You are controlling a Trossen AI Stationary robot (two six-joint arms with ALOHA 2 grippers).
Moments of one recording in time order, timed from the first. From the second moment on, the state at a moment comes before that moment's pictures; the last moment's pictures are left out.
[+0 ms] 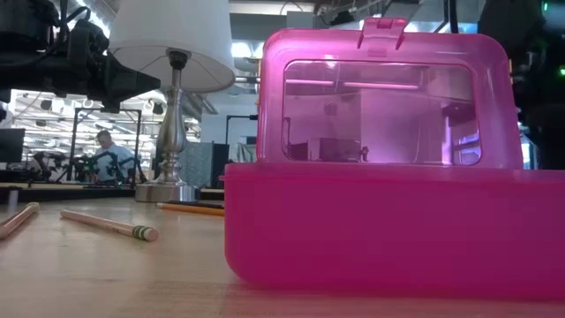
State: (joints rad) left arm 0.49 0.03 0.01 0.08 0.15 -0.13; right arm 0.32 1.21 0.62 -1.05 0.17 0.99
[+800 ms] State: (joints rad) left arm 0.49 0.03 0.01 0.08 0.14 -0.13; right arm 0.28 1.21 0.47 -0.87 0.07 0.94
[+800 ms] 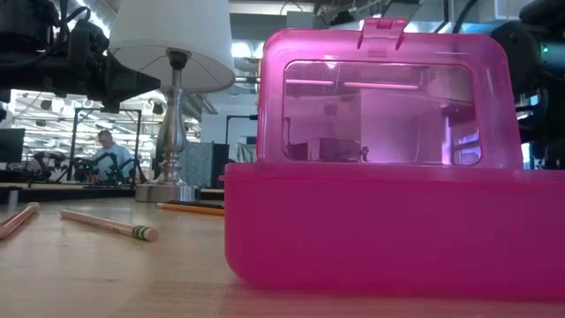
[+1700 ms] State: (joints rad) left arm 0.49 0.03 0.01 0.09 0.14 -0.13; right arm 0.28 1.21 0.68 -1.16 0.09 0.90
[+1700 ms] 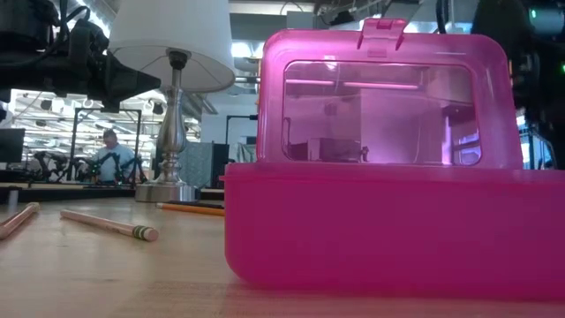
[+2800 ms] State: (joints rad) left arm 0.49 0.03 0.01 0.09 0.14 -0.13; right arm 0.56 1.22 1.27 -0.96 0.45 0.59
